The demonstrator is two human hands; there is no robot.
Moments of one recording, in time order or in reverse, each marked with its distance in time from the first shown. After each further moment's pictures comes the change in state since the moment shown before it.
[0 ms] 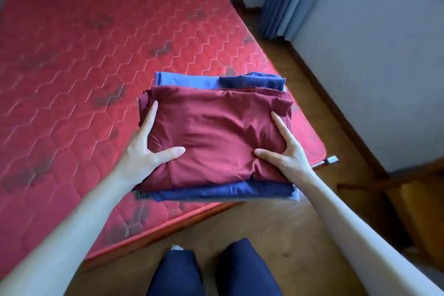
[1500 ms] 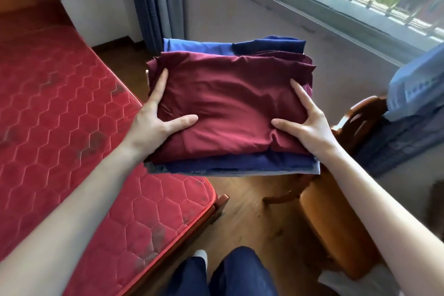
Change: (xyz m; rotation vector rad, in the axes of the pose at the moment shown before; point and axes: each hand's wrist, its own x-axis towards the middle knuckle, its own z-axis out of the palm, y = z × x) left_hand 0.229 0.417 0.466 -0.035 -0.285 0.372; right_hand 0.061 0.174 -0.590 0.041 0.452 0.037
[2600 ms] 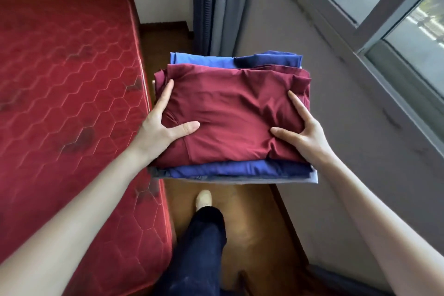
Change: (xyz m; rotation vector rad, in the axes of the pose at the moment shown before) left_hand 0.298 -0.064 0.086 -0.019 0.329 -0.278; right_hand 0.422 0.136 0.009 -0.002 -0.434 -0.079
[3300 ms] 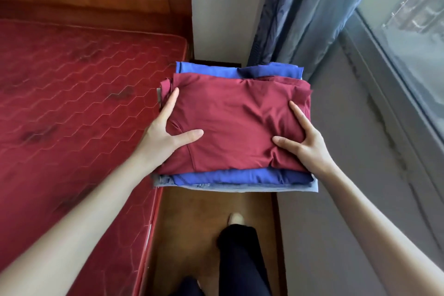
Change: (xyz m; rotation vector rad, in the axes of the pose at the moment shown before) left_hand 0.373 0.012 -0.061 0.024 0.307 -0.125; right_hand 0.490 -0.017 0.034 0.068 -0.286 -0.176
